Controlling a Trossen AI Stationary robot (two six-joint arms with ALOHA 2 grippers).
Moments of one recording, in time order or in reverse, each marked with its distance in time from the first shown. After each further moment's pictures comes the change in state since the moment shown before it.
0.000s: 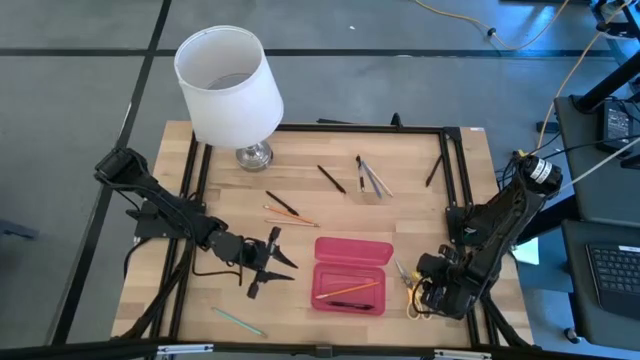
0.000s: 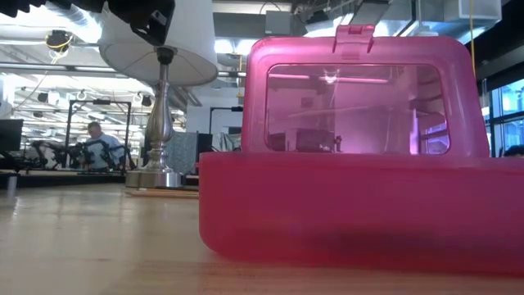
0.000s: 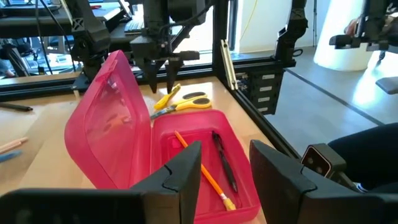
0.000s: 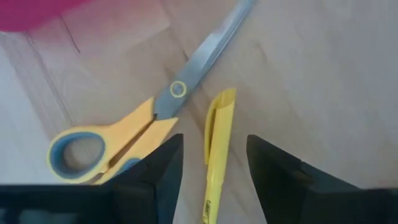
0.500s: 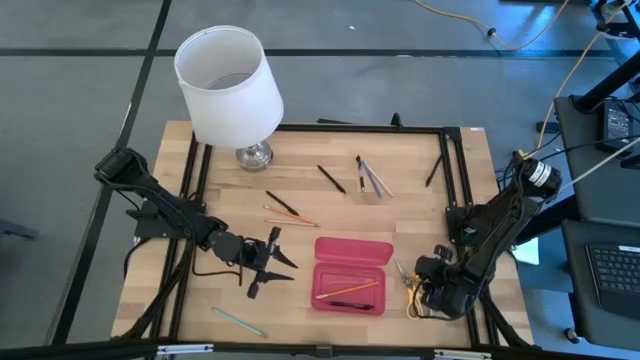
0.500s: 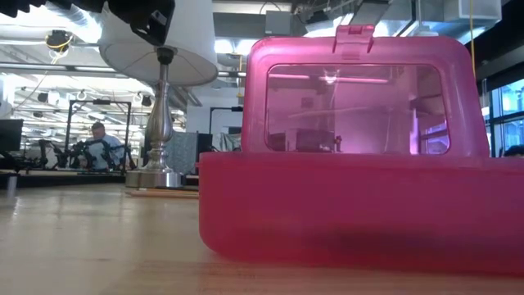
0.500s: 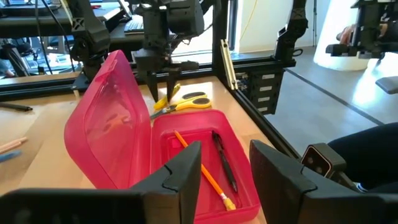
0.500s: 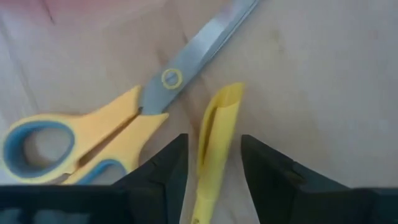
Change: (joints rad) left arm 0.000 0.000 0.000 0.000 0.001 0.000; right arm 0.000 0.051 -0.080 0.141 -0.016 -0.095
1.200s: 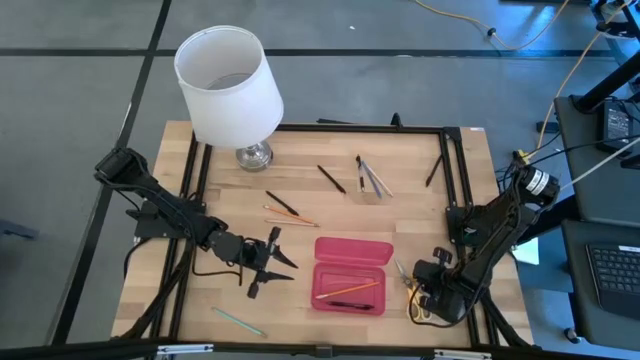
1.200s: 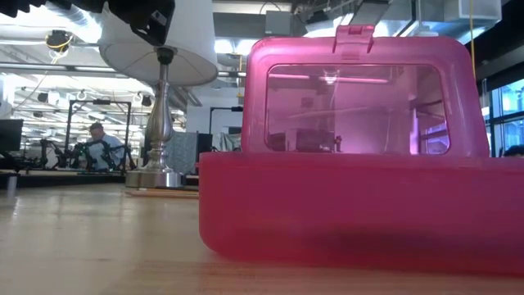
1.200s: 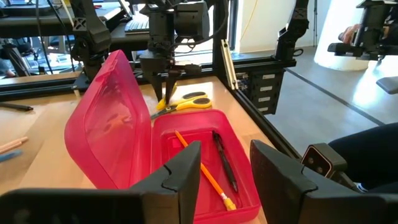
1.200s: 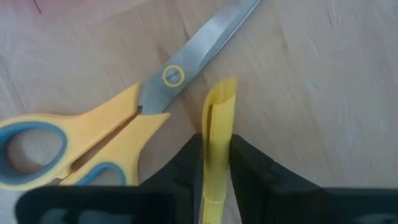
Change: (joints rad) left arm 0.000 0.000 0.000 -0.001 -0.002 0.000; right arm 0.000 0.079 0.061 -0.066 -0.013 0.005
